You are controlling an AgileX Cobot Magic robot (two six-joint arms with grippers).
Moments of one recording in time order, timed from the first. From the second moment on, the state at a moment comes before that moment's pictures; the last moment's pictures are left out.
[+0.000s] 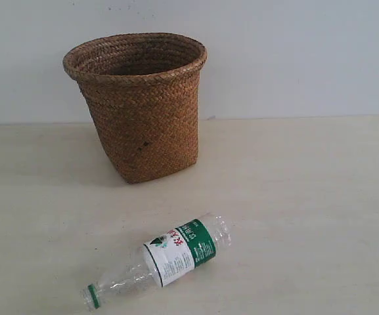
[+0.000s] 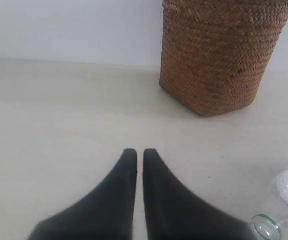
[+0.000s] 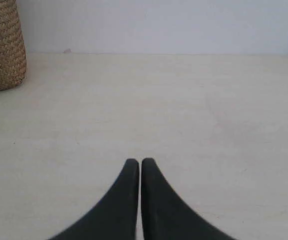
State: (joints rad) left arm -0.07 0.00 0.00 -0.15 0.31 0.05; right arm 0.07 0.01 0.00 0.03 0.33 -0.02
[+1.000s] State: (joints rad) left arm -0.07 0.18 -0.31 -0.19 0.02 -0.07; right arm 0.07 0.01 0.00 0.03 0.33 -0.02
